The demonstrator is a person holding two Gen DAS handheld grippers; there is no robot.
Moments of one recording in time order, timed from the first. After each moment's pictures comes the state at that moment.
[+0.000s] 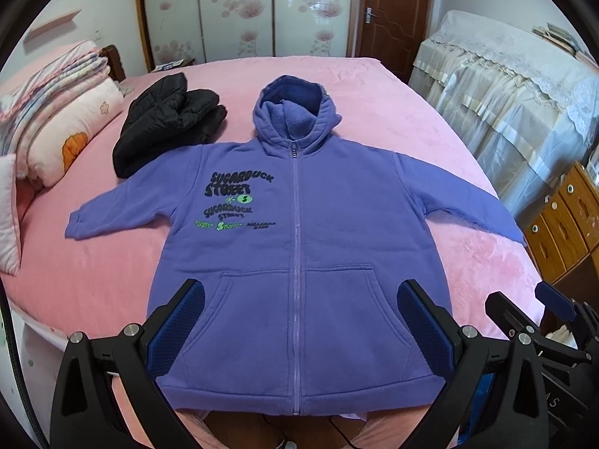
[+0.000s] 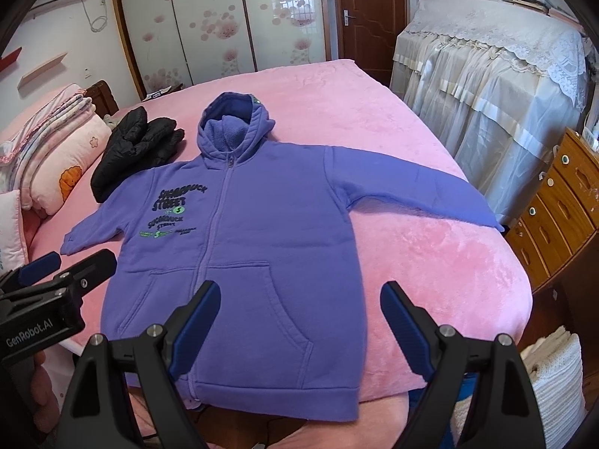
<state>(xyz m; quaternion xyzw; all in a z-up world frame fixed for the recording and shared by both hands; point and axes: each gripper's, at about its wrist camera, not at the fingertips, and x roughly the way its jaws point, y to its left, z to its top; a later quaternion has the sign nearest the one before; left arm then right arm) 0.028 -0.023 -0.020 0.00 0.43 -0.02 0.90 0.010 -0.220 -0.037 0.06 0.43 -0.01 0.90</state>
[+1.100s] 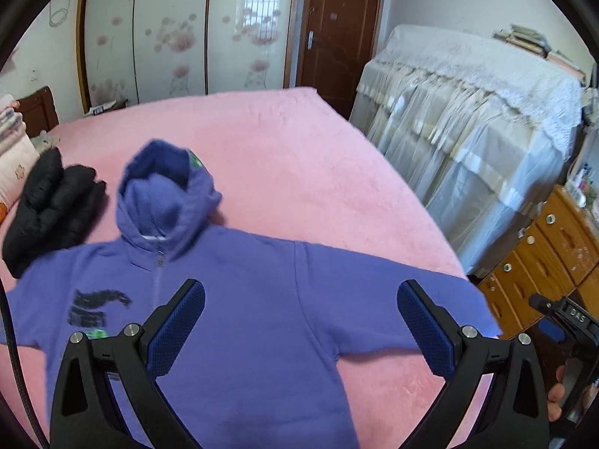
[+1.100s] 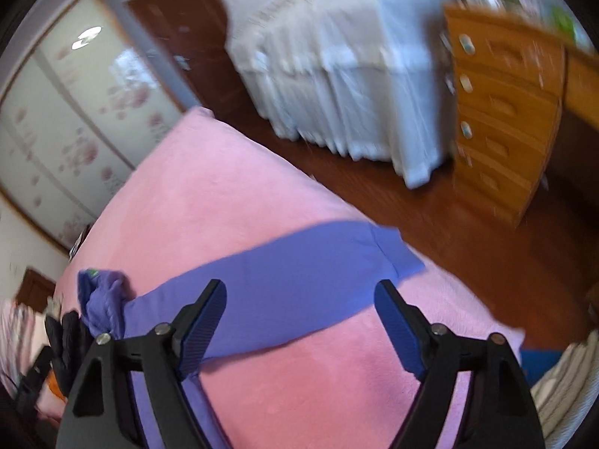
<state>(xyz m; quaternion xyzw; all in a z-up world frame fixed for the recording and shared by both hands) 0.257 -0.218 -0.046 -0.01 0.38 -0.12 0.92 0.139 -0.551 -0.104 0.33 0.38 -0.19 0.84</state>
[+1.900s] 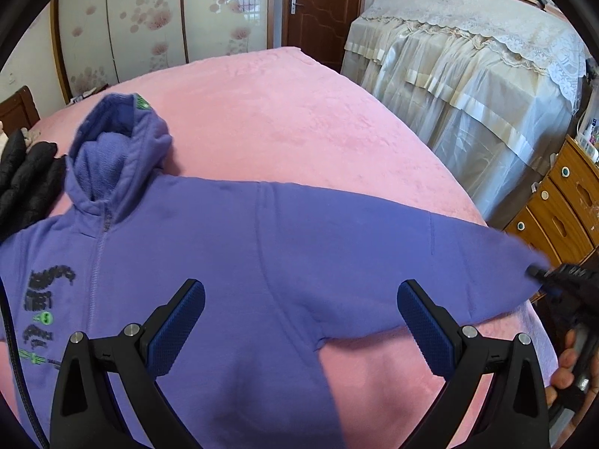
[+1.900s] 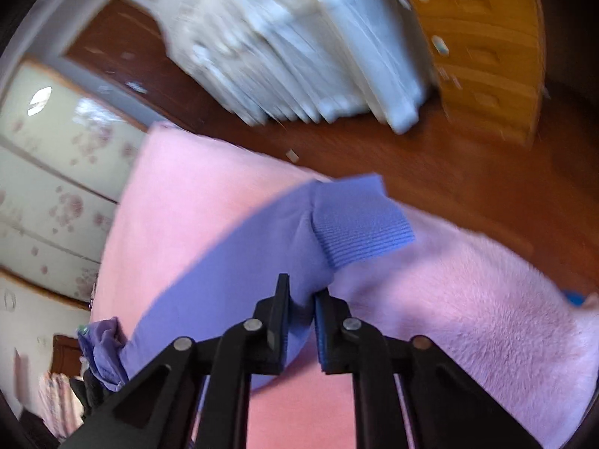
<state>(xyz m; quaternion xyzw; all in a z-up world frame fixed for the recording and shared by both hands) 0.267 -0.261 -0.139 0.02 0.43 -0.13 0.89 0.153 -0.589 -0.201 0.44 0.34 -0.19 0.81</state>
